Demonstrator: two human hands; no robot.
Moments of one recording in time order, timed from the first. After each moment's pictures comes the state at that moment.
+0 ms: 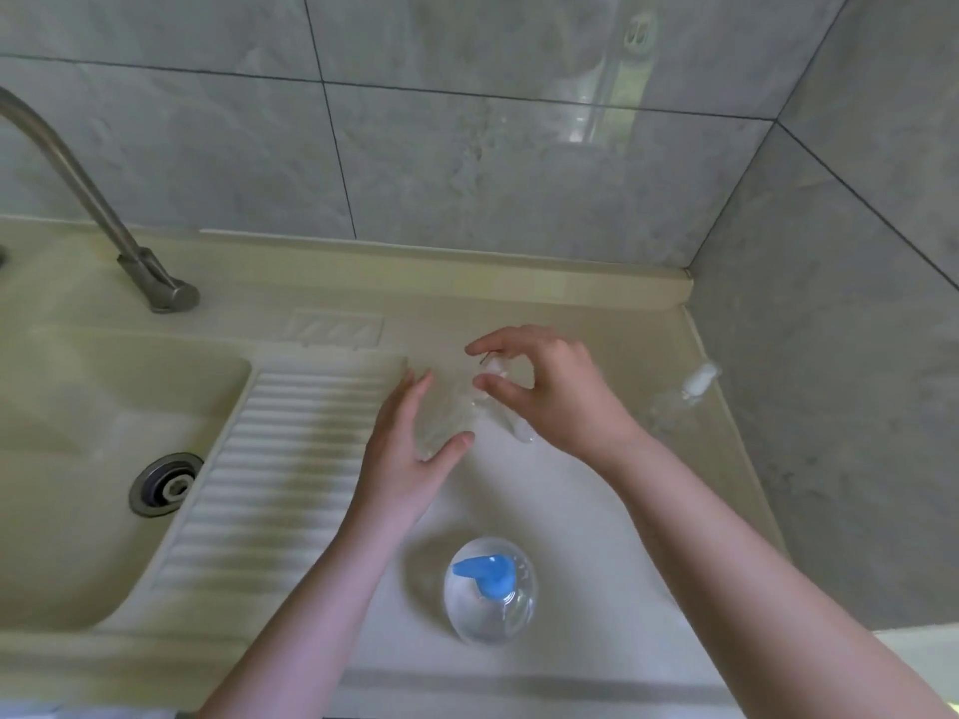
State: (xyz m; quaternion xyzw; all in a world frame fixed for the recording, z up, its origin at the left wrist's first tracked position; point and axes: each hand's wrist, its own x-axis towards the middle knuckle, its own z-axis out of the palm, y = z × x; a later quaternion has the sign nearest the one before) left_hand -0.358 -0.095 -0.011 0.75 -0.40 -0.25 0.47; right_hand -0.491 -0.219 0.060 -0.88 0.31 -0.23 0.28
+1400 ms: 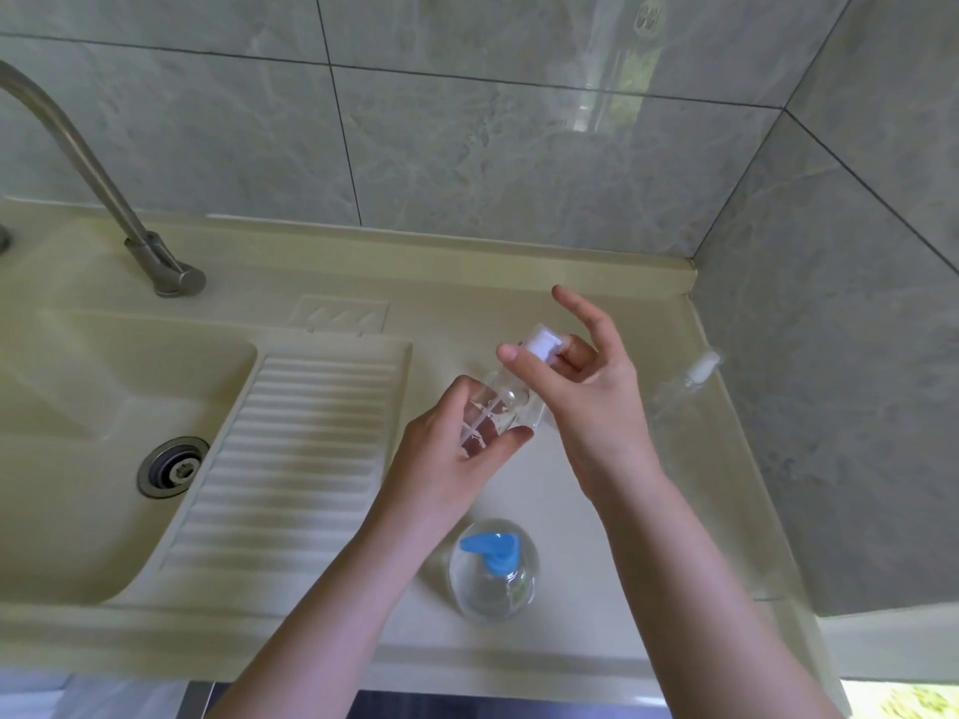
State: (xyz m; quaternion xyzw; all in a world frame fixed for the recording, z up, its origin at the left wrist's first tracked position) left_hand -0.400 -0.077 0.045 0.70 -0.44 -0.29 0.47; right_hand -0.503 -0.167 0.074 -0.54 0.37 -0.42 0.63
